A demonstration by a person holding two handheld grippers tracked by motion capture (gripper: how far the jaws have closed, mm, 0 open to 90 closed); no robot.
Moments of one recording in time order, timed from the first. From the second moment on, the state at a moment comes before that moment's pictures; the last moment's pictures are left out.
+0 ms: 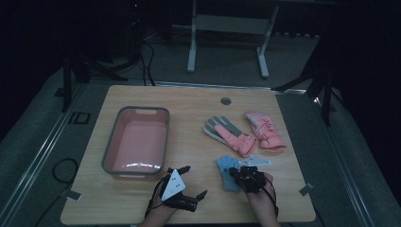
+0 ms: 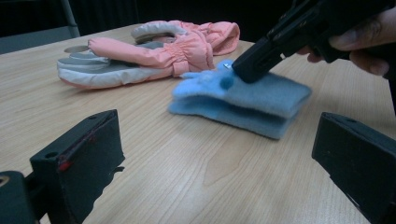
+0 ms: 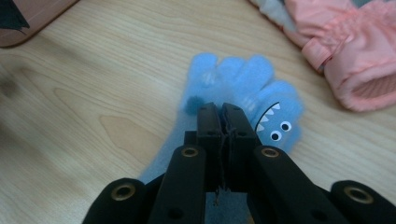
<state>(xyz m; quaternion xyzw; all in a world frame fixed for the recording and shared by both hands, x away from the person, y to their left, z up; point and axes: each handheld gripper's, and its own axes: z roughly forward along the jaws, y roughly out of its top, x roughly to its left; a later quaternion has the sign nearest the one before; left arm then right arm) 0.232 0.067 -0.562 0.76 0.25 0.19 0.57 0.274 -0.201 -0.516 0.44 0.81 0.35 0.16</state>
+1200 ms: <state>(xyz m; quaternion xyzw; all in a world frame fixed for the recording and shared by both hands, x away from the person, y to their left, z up) 0.233 0.050 -0.555 0.80 0.25 0.15 0.53 0.285 -0.244 -0.511 0.42 0.80 0.42 0.11</state>
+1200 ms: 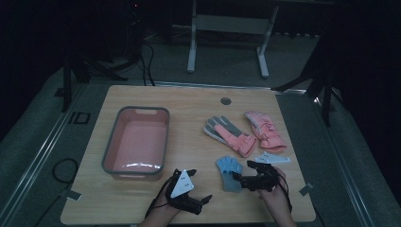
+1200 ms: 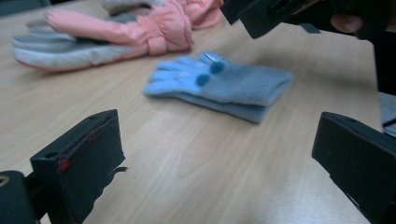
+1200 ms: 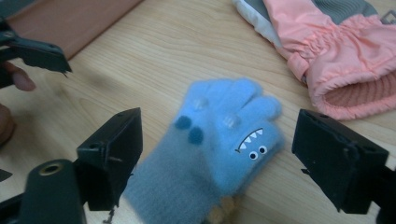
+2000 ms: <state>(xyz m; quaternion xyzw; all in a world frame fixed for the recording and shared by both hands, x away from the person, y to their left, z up) 0.243 0.000 -0.538 0.87 0.09 0.11 0.48 0.302 -0.247 -0.502 0.41 0.80 0.44 0.05</state>
